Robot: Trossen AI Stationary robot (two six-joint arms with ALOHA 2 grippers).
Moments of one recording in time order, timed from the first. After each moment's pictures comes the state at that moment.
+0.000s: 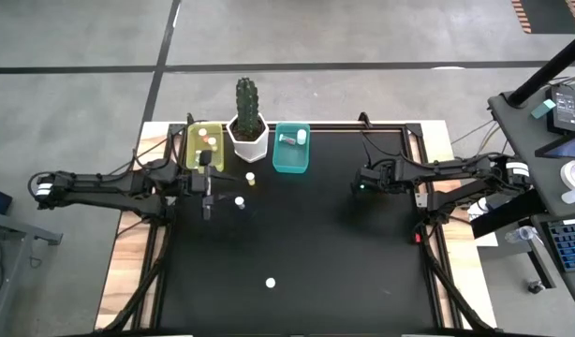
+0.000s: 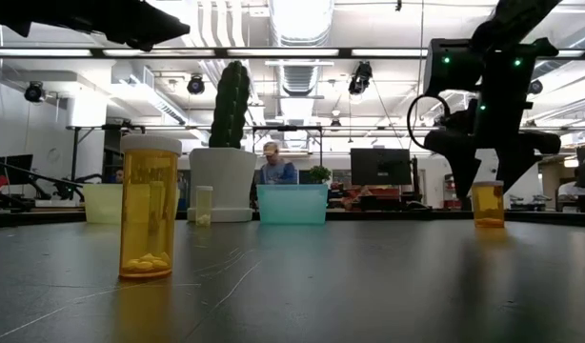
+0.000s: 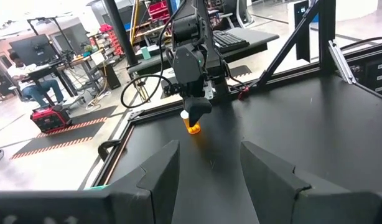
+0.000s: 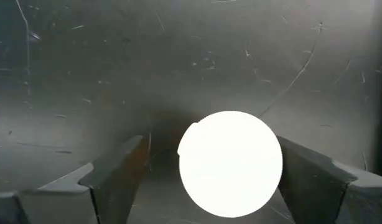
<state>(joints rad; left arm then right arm) 0.03 0.59 0.50 0.01 -0.03 0.30 -0.20 1.29 0.68 -0.80 0.36 1.11</state>
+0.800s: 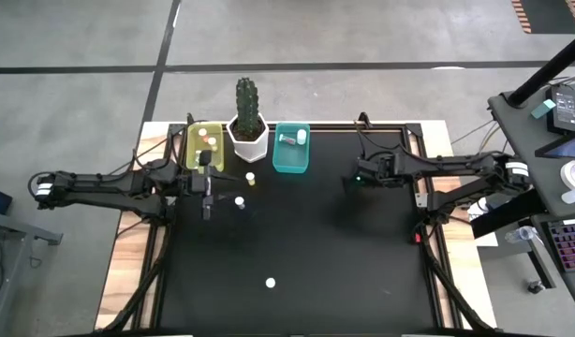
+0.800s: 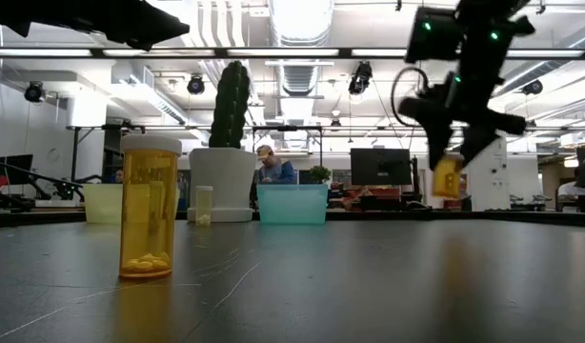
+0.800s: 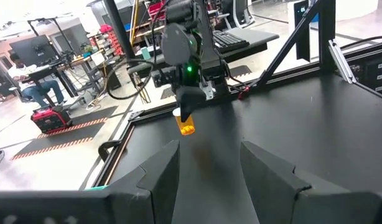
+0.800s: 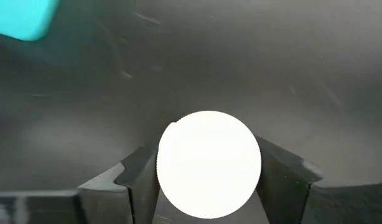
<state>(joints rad) 0.03 0.59 0.49 0.01 -0.03 0.31 -0.20 1.30 0.83 -0.80 0.35 1.06</state>
